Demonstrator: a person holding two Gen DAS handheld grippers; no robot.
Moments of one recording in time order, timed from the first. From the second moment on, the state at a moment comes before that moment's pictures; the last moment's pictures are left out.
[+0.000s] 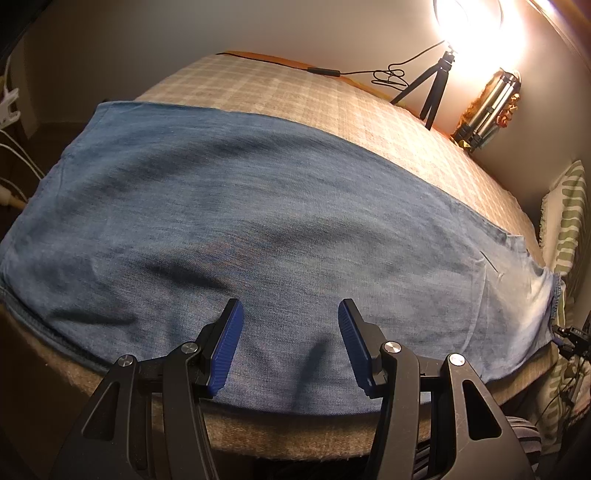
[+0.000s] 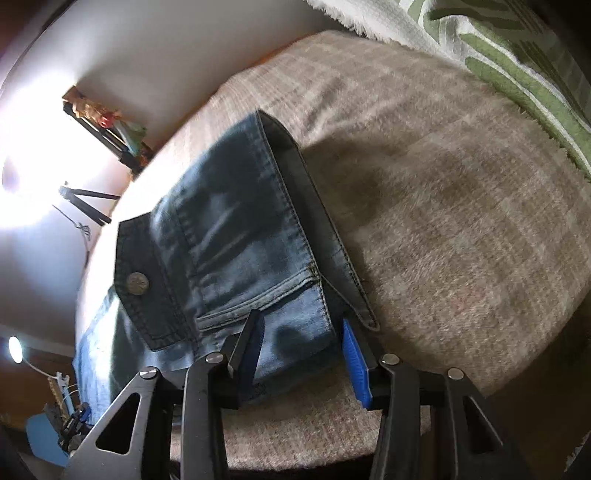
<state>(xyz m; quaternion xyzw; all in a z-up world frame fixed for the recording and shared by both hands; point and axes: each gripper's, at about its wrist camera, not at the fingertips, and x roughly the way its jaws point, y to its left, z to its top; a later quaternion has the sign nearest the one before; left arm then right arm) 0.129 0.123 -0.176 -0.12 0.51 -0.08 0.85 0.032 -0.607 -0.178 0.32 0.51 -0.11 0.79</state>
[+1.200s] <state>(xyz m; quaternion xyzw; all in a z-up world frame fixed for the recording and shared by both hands) 0.087 0.193 -0.153 -0.15 0.46 0.02 0.88 0.215 -0.472 -0.127 0.06 0.49 0.09 0.87</state>
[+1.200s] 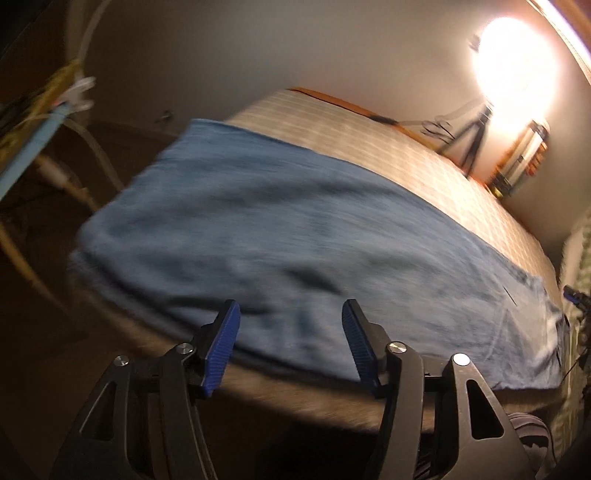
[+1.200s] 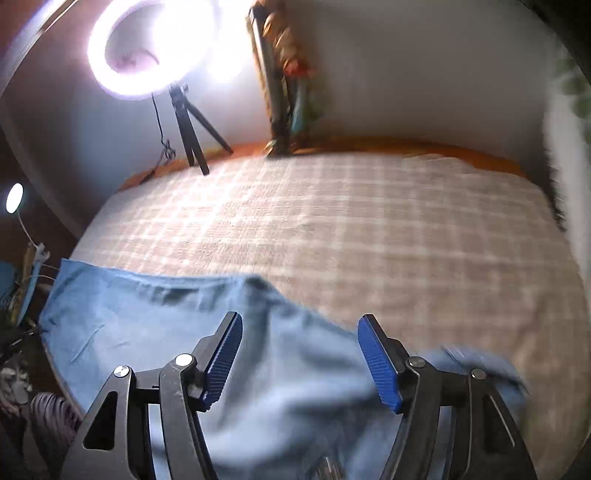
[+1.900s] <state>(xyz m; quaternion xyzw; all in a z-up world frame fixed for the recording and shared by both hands) 0.081 0.355 -0.186 -0.35 0.42 0.16 0.82 0.264 -0.409 -0.151 -0.05 0.51 0.06 0.86</state>
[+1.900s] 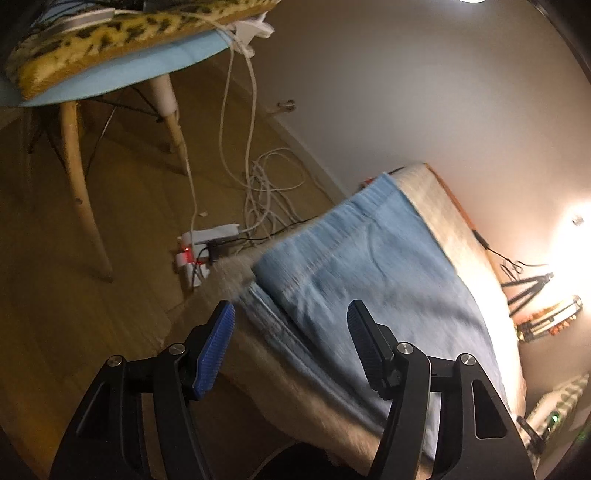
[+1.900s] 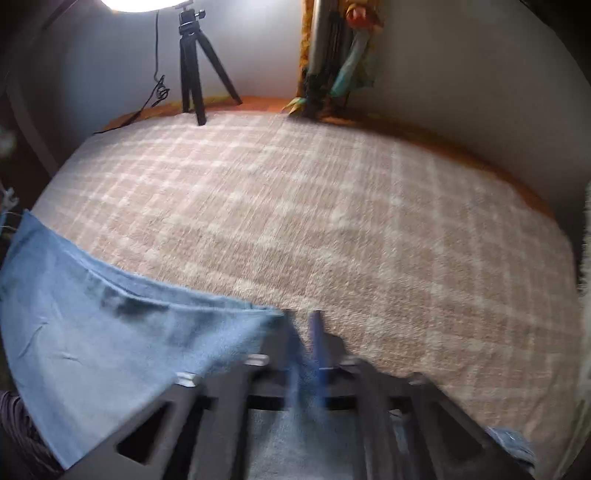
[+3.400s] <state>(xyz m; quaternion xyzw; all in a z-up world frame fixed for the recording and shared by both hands) 0.100 0.320 -0.164 -0.31 0.33 0.14 0.88 0.194 -0.187 -0.103 -0.05 0.50 0.29 0.82</state>
